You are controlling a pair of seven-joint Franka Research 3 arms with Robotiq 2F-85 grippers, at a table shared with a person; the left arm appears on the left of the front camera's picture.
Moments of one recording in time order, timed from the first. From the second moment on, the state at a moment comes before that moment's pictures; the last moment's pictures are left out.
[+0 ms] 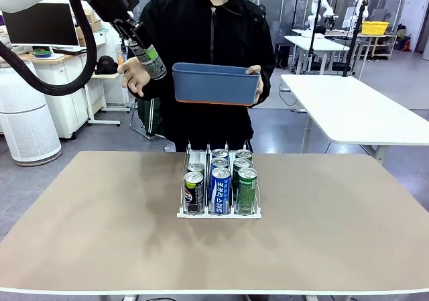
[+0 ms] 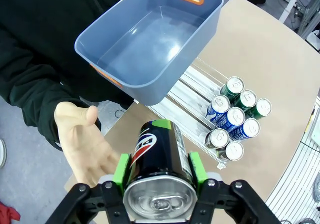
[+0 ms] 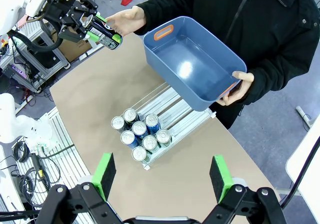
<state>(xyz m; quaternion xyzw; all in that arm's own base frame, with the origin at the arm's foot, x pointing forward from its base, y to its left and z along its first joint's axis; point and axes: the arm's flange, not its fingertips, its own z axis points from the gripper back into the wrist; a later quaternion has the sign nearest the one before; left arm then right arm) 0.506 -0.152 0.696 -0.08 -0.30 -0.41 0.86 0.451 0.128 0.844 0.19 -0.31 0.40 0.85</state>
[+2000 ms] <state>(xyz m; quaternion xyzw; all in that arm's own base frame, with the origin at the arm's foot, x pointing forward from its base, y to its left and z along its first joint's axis) 0.420 -0.257 0.629 -0.02 -0.23 -0.58 0.78 0.451 0.129 0.845 0.19 -0.31 0.40 0.85</state>
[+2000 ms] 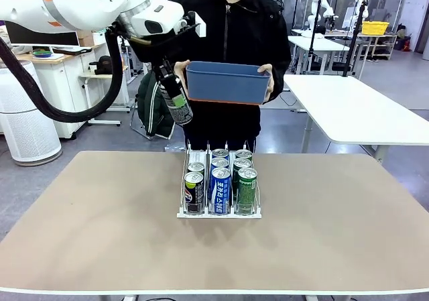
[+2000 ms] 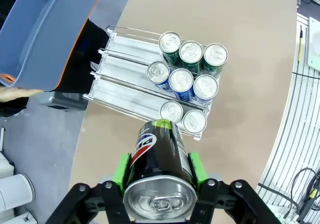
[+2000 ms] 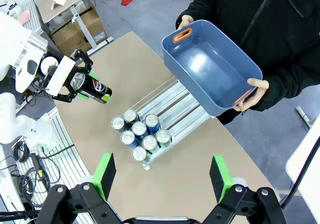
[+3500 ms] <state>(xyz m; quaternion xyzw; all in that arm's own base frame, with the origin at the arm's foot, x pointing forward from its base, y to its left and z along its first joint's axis) 0.313 -0.326 0.548 -0.03 -0.15 -0.52 0.84 0.451 0.129 0.844 0.19 -0.31 0.40 0.85</state>
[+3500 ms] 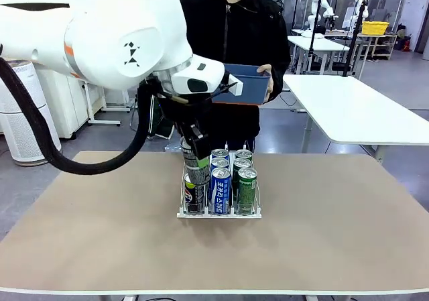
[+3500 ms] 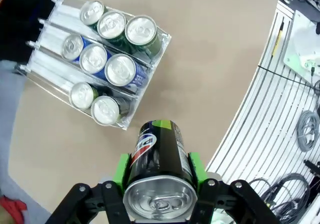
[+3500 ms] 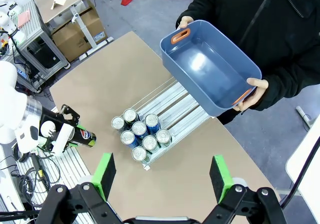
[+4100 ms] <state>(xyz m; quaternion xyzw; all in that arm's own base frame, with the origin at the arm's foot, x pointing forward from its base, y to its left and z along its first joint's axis) 0.307 -0.326 0.521 -0.05 -0.13 -0.45 0.88 0.451 0.129 0.844 0.19 -0.31 0.40 0.85</state>
